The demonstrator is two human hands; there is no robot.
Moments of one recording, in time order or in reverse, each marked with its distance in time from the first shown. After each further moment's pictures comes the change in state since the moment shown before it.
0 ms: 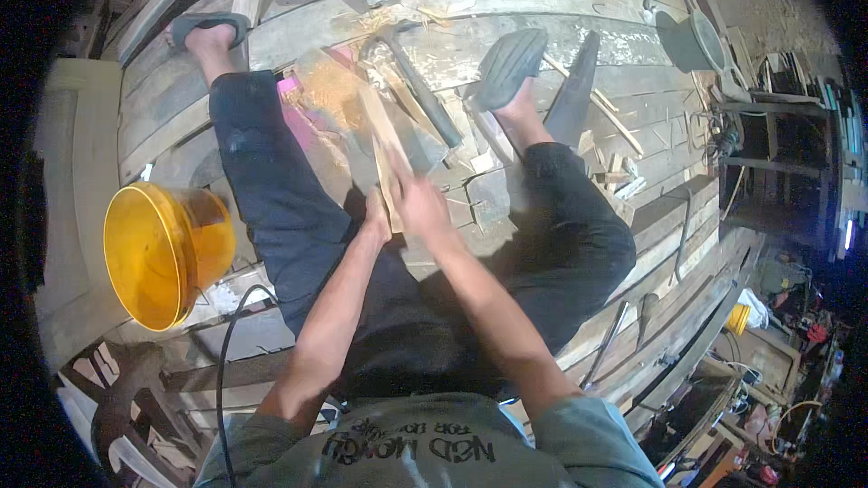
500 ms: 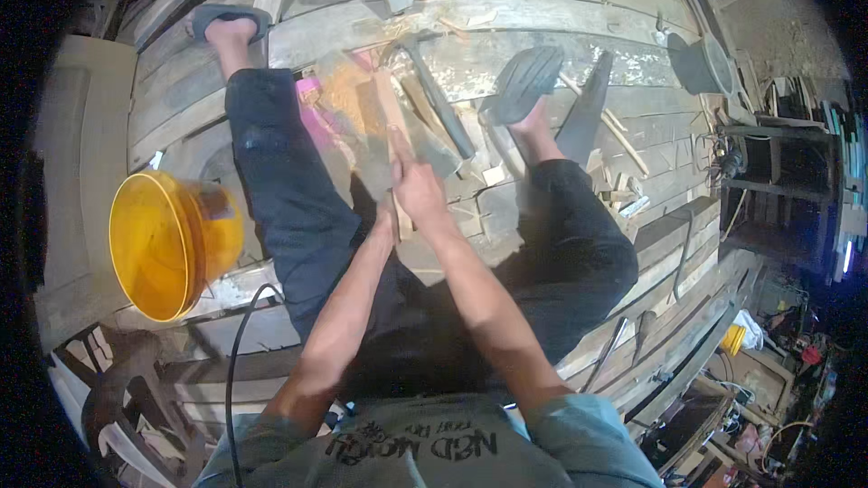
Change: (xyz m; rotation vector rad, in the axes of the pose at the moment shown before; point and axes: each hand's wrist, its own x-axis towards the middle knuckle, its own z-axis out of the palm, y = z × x) left_hand 0.014 0.000 -0.008 0.081 -0.074 -0.024; right_hand 0.036 -0.015 0.008 0.054 0.075 -0.026
